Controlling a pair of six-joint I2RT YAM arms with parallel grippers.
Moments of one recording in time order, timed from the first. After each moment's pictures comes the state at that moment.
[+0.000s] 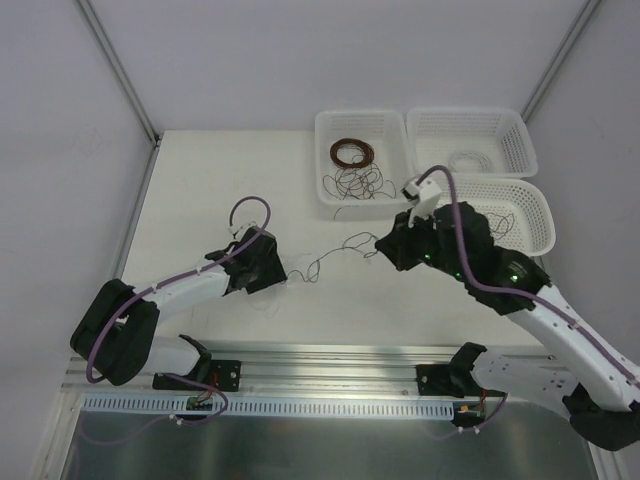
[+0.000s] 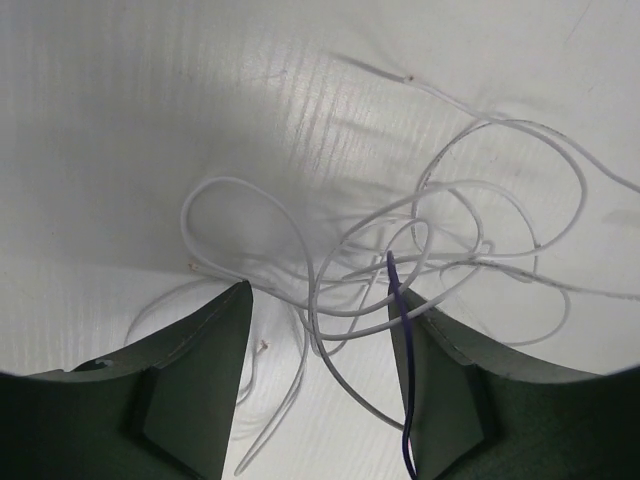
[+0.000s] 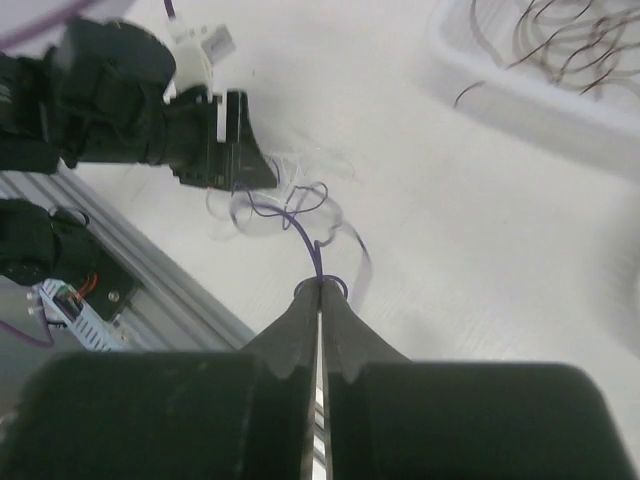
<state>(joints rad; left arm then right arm) -0.59 1.32 0.62 -0.32 -0.13 -0.90 0.86 0.95 1.11 -0.65 0.02 0.33</state>
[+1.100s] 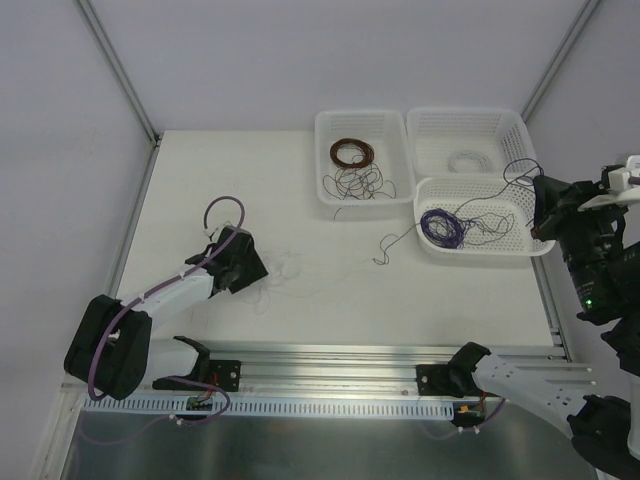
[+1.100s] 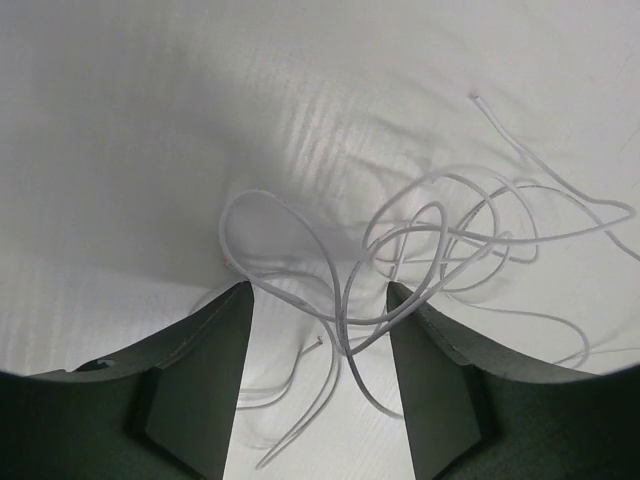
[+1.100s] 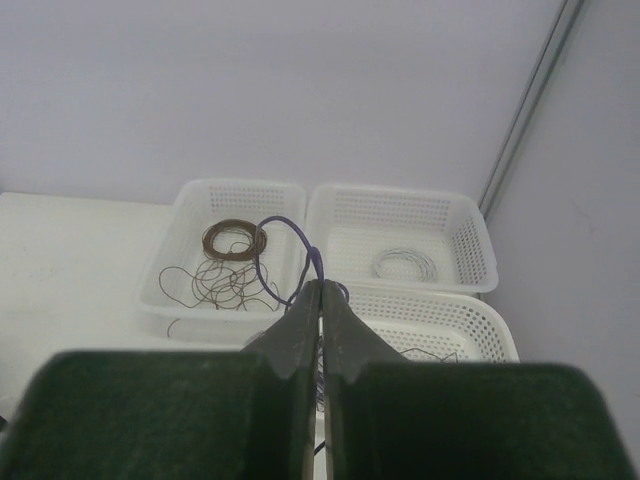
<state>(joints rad) -0.41 1.25 0.54 -0.29 -0.12 -0.87 0.74 0.78 1.72 -0.83 0.64 -0.10</state>
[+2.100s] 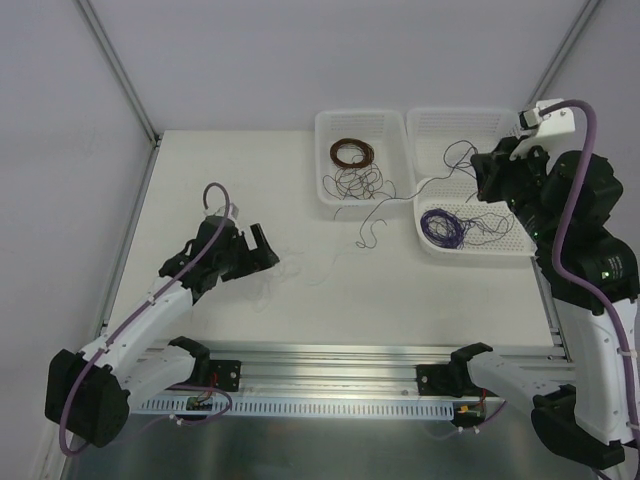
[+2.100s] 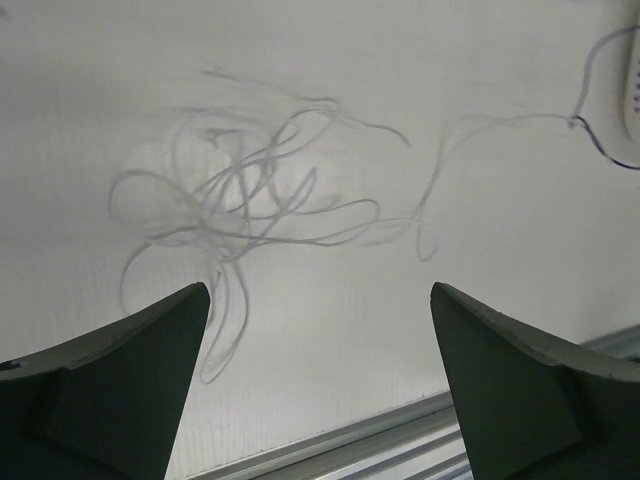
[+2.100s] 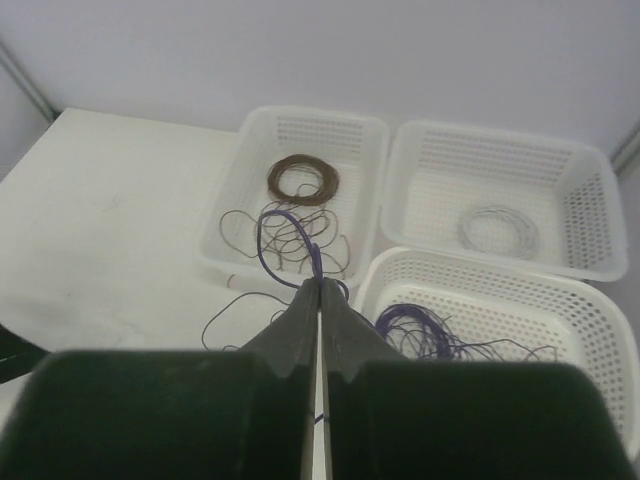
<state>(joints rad) -0.39 0.98 0.63 -0.44 0.05 -0.69 0.36 1.01 1.71 -0.82 0.14 0.03</state>
